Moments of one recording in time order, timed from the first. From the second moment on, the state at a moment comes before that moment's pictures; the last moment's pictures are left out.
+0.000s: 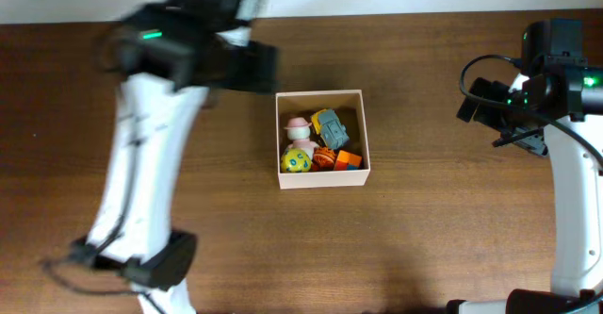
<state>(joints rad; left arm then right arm) -0.33 1.94 2.57 -1.66 -0.10 -0.19 -0.12 1.56 1.73 -1.41 0.05 0.40</state>
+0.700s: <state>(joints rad) -0.11 1.84 2.57 -1.69 -0.13 -0.19 -0.09 1.51 1.73 -1.41 0.05 0.40</state>
